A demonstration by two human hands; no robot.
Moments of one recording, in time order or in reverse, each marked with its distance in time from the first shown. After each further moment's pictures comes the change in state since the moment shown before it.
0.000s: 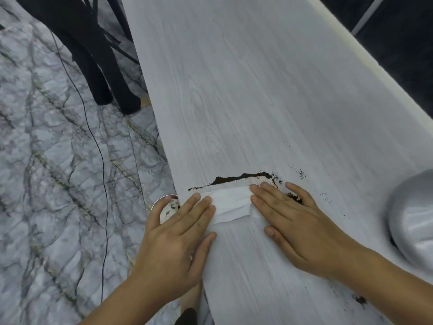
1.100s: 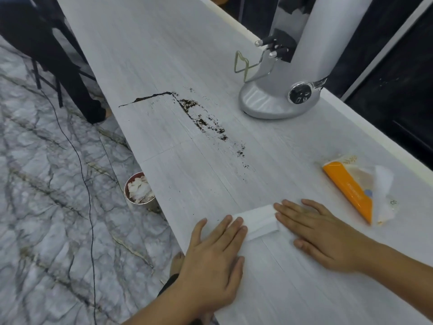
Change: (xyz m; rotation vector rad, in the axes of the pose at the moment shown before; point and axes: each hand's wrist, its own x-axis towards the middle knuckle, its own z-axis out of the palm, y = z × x) left_hand -0.243 0.321 0.054 -0.004 -0.390 0.197; right_hand -0.447 -0.090 0.054 0.047 -0.103 0.136
